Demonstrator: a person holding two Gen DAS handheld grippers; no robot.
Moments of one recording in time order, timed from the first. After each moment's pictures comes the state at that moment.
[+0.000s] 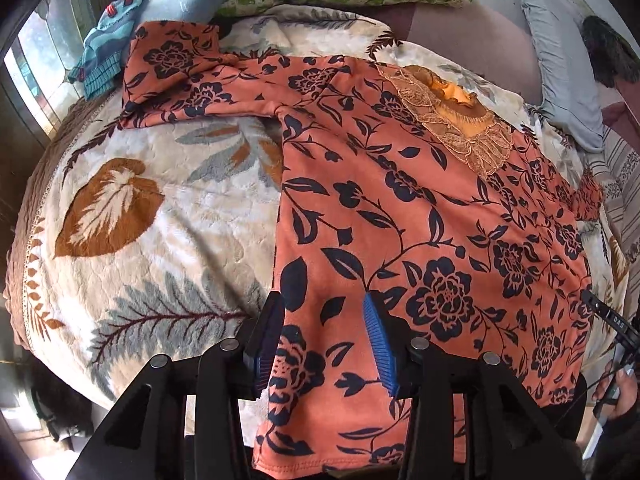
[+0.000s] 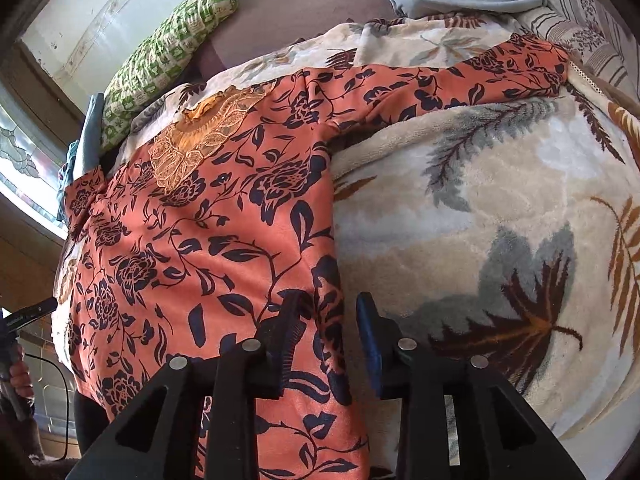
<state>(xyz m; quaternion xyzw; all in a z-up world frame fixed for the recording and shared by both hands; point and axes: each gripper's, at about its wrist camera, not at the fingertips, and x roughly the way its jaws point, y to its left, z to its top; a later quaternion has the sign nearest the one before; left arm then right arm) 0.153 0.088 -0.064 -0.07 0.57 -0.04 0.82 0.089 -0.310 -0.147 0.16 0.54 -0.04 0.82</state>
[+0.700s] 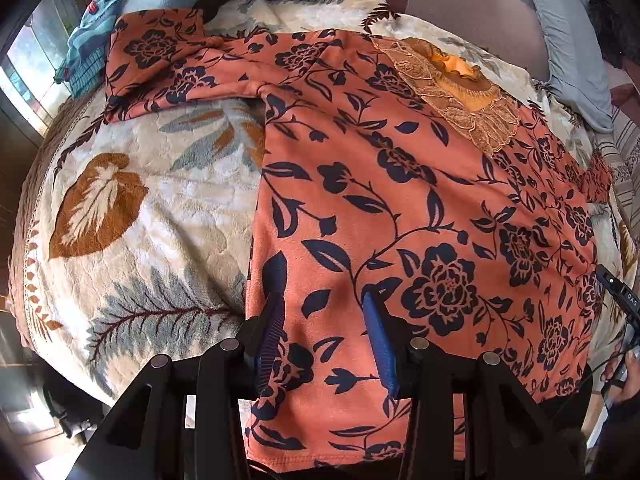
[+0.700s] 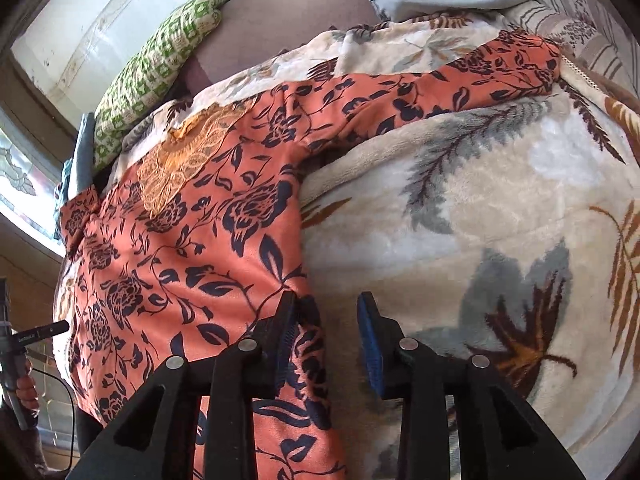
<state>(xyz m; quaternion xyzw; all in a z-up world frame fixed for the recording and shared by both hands) 0.177 0.059 -0.073 -0.04 0.60 -0.04 0.80 0.092 -0.352 -0.141 0.19 0.51 -0.06 0.84</state>
